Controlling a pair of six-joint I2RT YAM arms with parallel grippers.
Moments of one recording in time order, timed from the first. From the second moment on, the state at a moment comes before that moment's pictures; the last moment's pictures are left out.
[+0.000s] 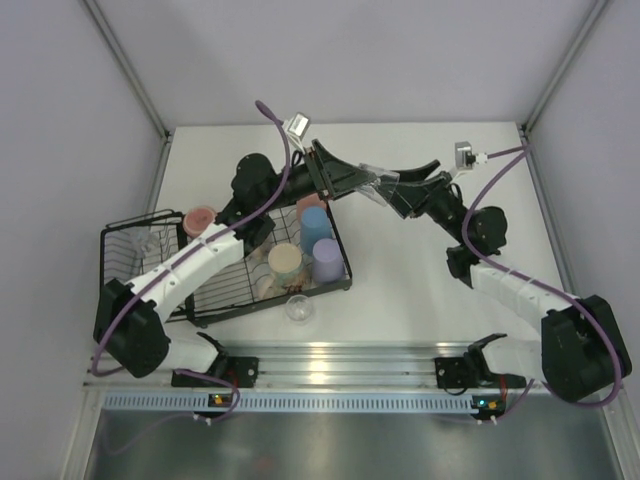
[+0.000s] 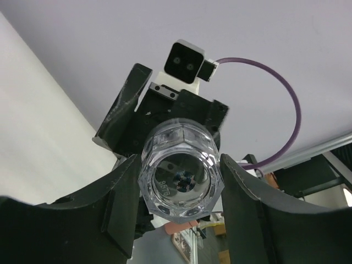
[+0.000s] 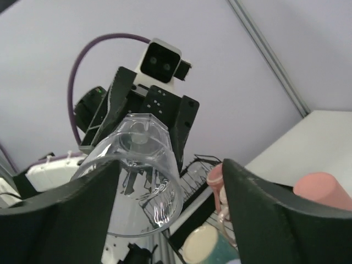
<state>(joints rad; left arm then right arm) -0.62 1.37 1.09 0.54 0.60 -1.24 0.40 1.22 0.60 1.25 -0.52 1.07</state>
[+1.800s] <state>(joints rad) 0.32 1.13 1.26 -1.09 -0.48 -0.87 0.40 0.93 0.65 0.13 -0.09 0.71</state>
